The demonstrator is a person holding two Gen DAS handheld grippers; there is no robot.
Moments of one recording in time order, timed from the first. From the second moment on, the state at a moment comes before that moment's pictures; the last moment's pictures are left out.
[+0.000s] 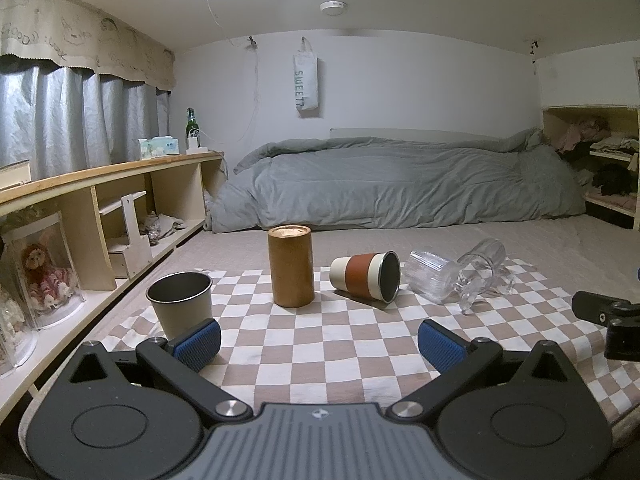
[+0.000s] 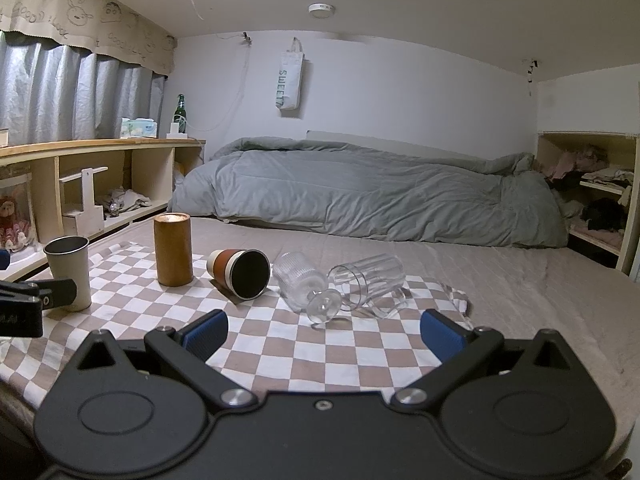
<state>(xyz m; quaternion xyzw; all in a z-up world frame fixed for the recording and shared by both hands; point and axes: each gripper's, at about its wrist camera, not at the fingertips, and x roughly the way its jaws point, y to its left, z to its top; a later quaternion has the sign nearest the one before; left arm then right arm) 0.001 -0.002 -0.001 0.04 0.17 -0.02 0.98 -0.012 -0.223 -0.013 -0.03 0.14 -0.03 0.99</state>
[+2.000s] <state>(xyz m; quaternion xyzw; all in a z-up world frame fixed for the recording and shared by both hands) 0.006 0.003 0.000 -0.01 0.20 -0.11 0.97 0.269 -0.362 -0.079 0.29 0.35 -0.11 0.89</state>
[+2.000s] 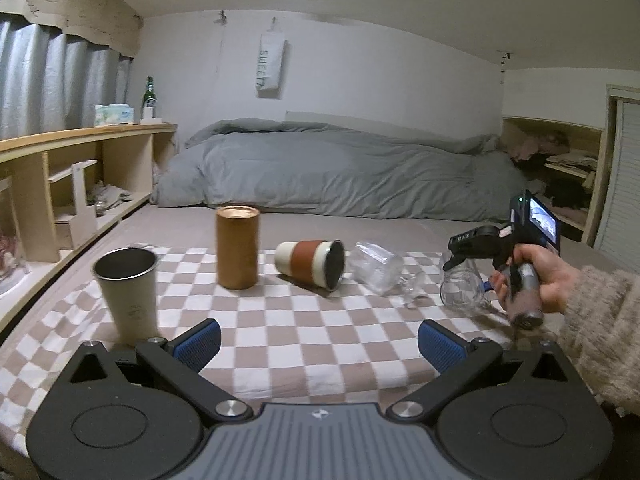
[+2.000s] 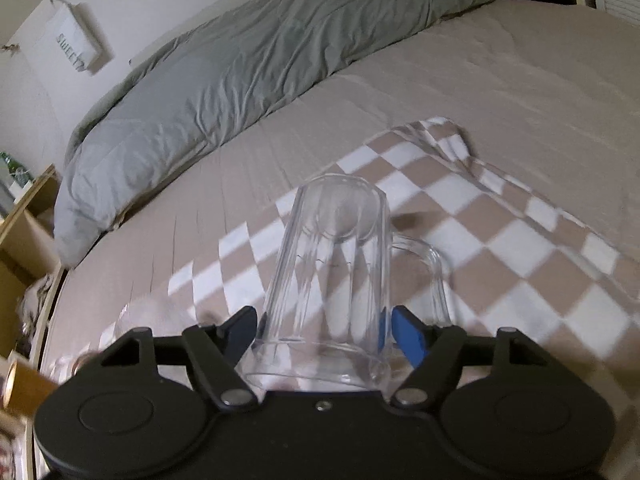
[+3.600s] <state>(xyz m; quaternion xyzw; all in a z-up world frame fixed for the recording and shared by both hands) 0.188 -0.154 -0.088 0.12 0.34 -0.25 0.90 0.249 -0.354 -0.061 0.26 0.32 0.04 0.91</state>
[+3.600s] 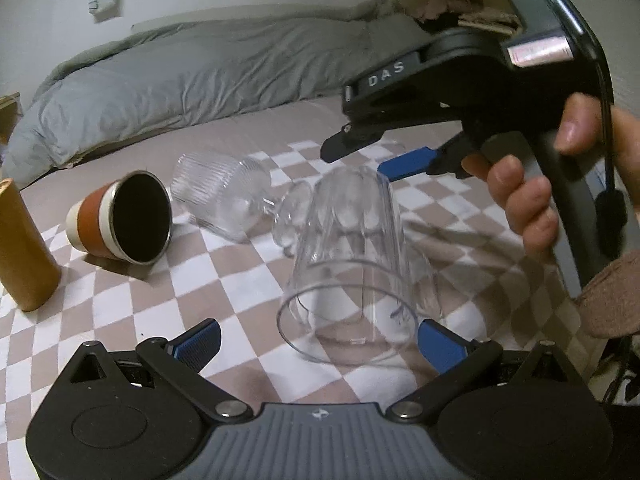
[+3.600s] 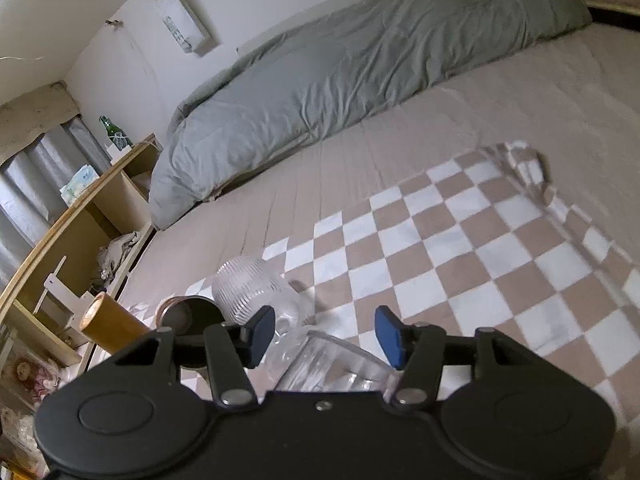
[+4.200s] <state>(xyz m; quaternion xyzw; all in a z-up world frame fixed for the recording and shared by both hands) 0.216 -0.101 -0.090 0.08 0.38 -0.14 0.91 0.208 -0.333 -0.056 0.21 0.38 0.07 0.90</state>
